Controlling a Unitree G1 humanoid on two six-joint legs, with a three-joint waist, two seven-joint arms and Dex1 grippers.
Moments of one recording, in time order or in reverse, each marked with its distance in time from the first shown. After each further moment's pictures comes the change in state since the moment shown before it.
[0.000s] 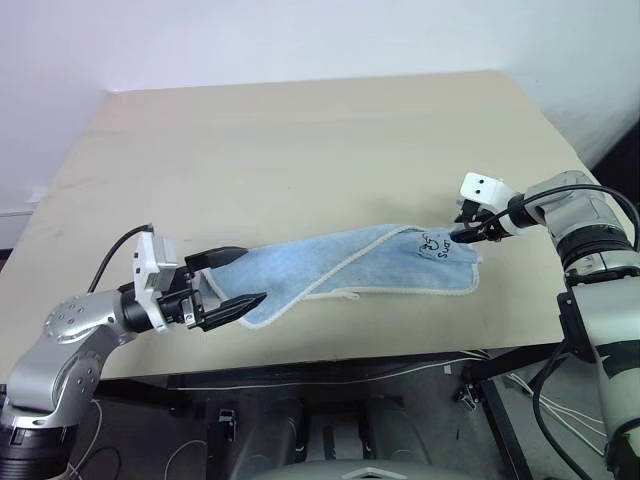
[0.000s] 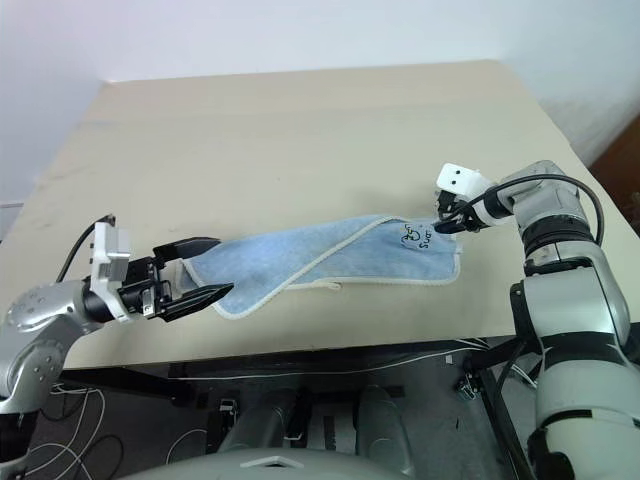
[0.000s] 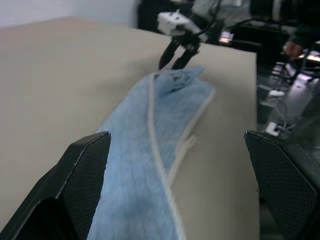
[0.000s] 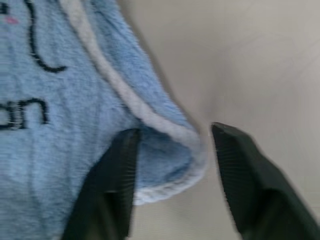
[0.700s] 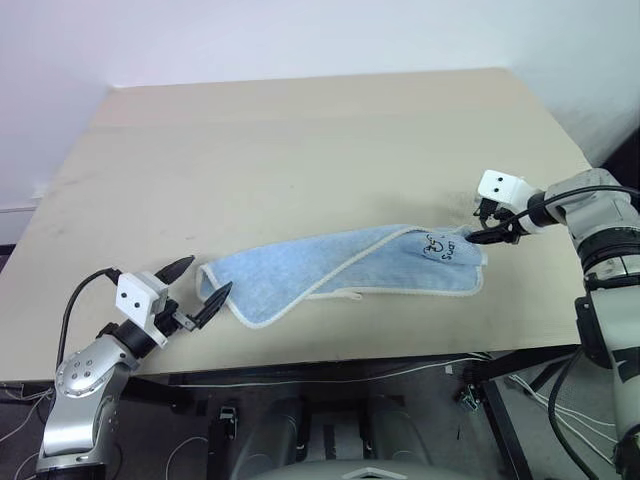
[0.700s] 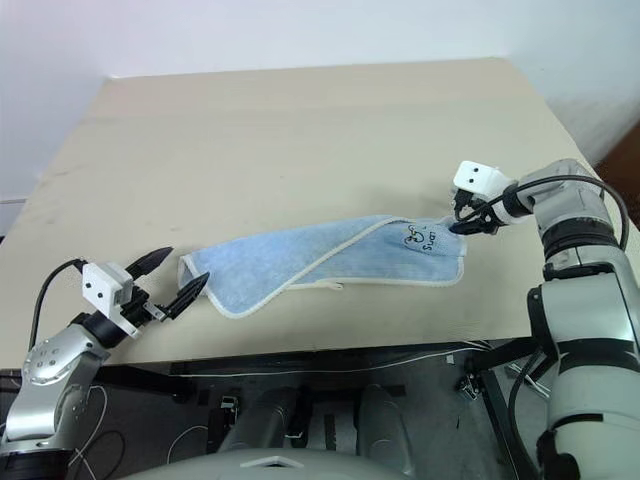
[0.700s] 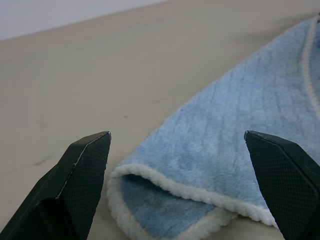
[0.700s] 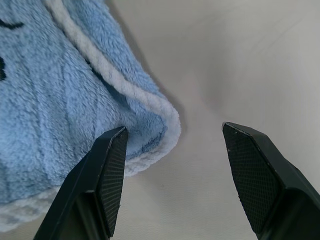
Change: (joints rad) left arm 0.243 -0.240 0.074 0.194 0.339 -0.423 0.278; right arm 0.040 -0.086 -0.002 -0.061 0.010 -0.064 -0.024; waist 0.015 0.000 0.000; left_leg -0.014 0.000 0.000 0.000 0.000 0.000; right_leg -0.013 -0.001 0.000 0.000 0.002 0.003
